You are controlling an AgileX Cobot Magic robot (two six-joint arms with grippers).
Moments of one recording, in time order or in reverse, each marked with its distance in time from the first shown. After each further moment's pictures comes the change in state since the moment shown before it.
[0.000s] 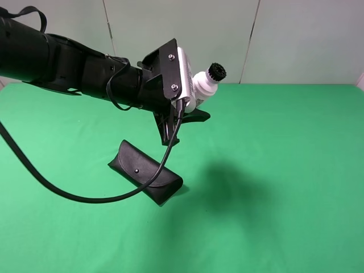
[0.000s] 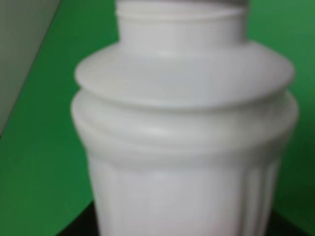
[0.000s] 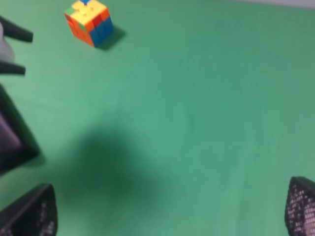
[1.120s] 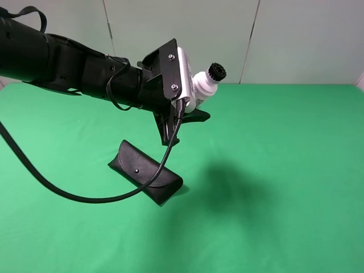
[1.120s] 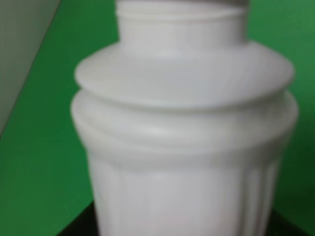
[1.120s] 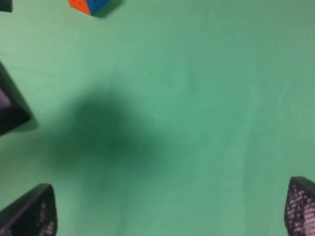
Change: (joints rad) left arm 0.000 0.000 0.000 0.000 0.000 0.000; right arm 0.000 -0.343 0.267 0.005 0.018 0.016
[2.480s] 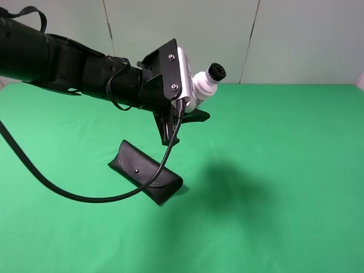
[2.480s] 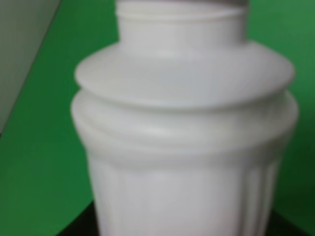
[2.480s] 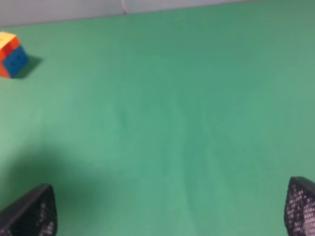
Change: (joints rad) left arm 0.000 0.000 0.000 0.000 -0.003 -0.003; right arm -0.309 -0.097 0.015 0.003 -0.032 -0.001
